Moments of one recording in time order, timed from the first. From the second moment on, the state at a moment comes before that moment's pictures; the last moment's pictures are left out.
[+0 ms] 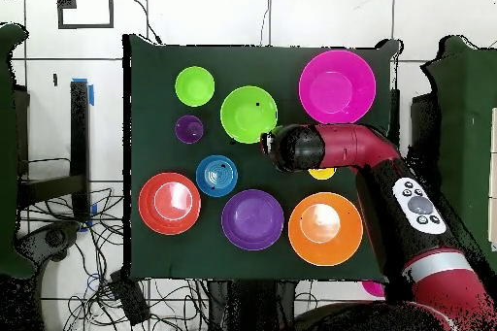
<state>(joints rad) -0.68 -0.53 0.48 1.58 -0.56 0.62 1.67</state>
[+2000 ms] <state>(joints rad) -0.44 -0.69 0.35 1.74 -0.65 0.49 1.67</state>
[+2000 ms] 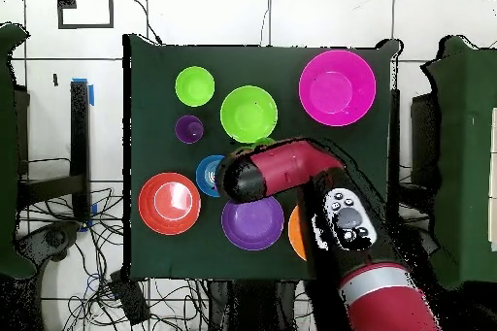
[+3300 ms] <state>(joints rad) -0.39 -0.74 0.34 1.65 -0.56 0.49 1.67</state>
